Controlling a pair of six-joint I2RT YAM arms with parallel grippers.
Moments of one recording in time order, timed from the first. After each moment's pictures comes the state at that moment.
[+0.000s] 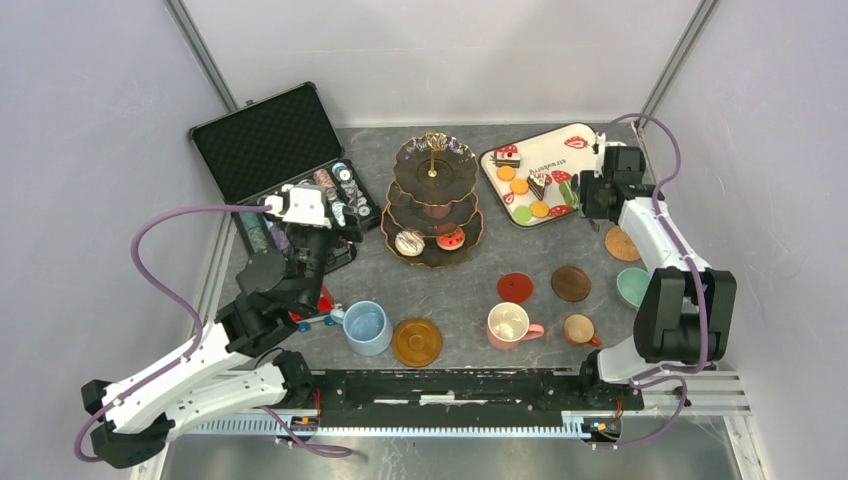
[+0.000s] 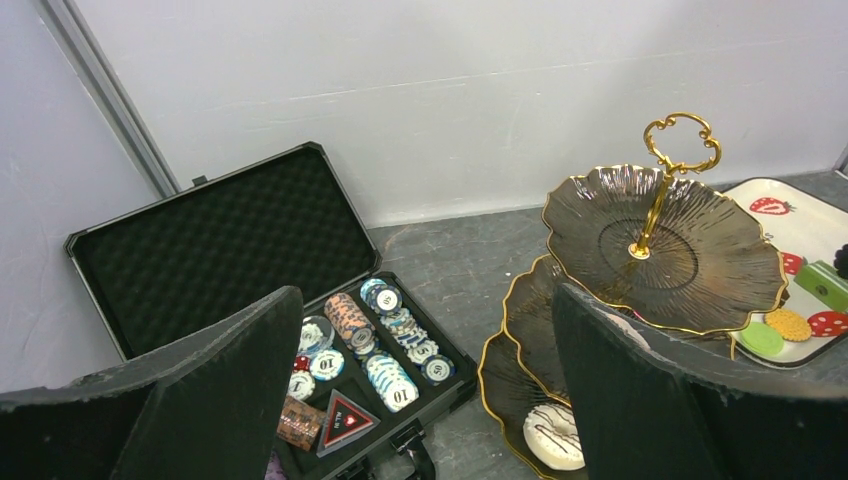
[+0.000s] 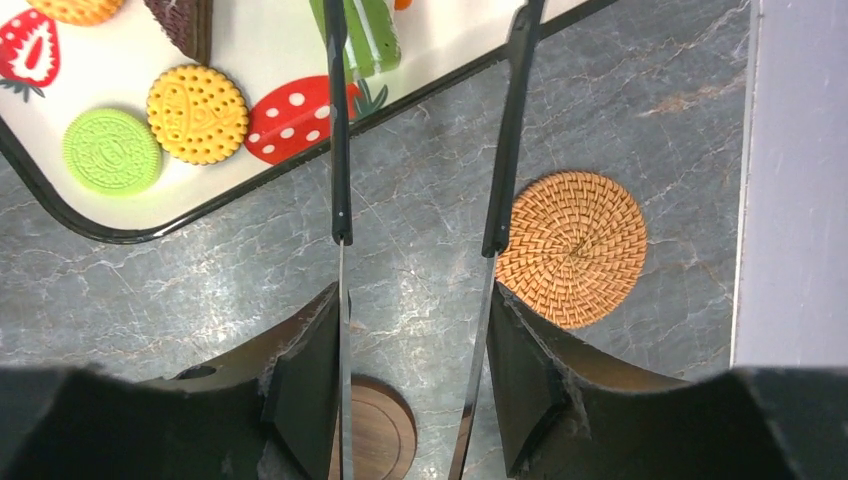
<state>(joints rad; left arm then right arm) -0.99 0.70 0.84 0.10 -0.89 0.27 -0.04 1.50 1.12 -0.47 0.14 -0.04</state>
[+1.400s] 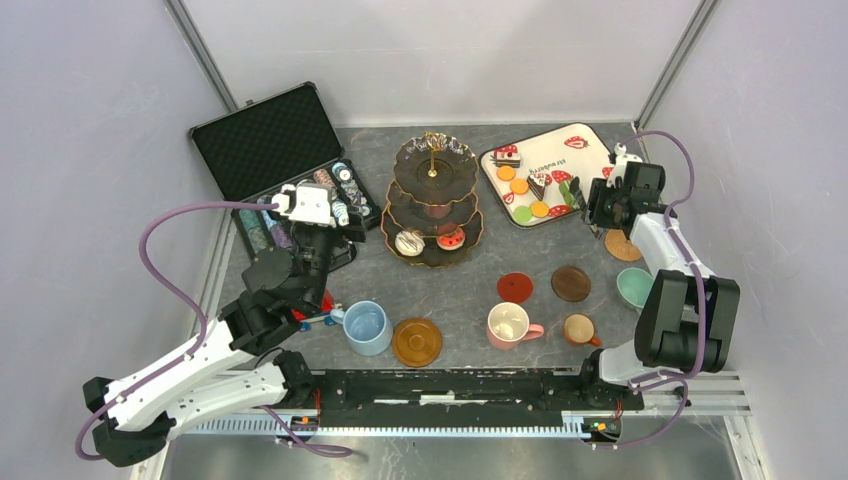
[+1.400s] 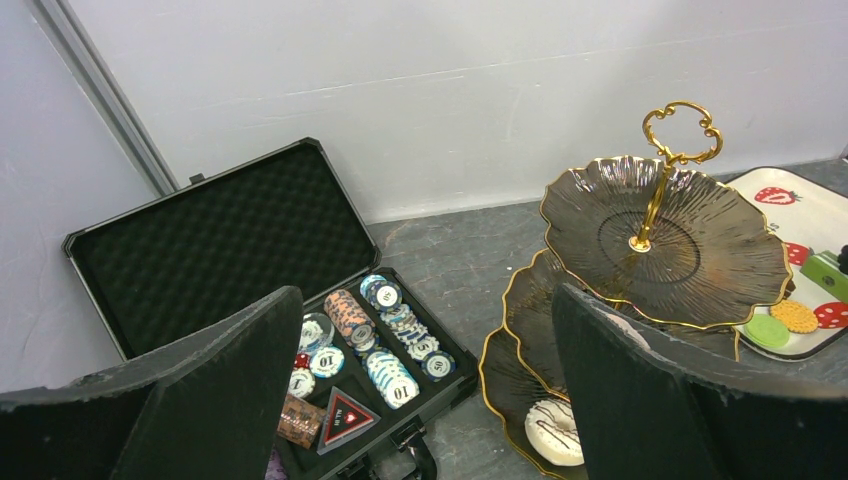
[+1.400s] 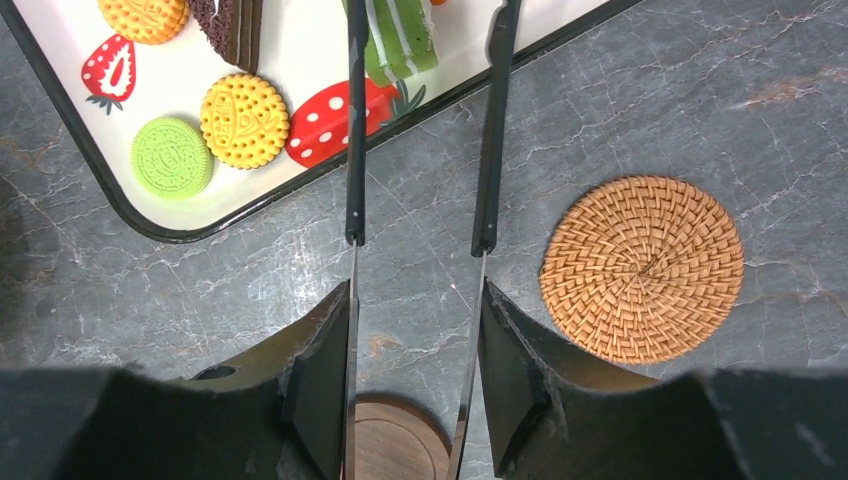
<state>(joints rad) -0.99 0.71 0.84 0.10 -0.89 0.27 -0.19 1.47 0.97 -0.31 -0.14 0.01</state>
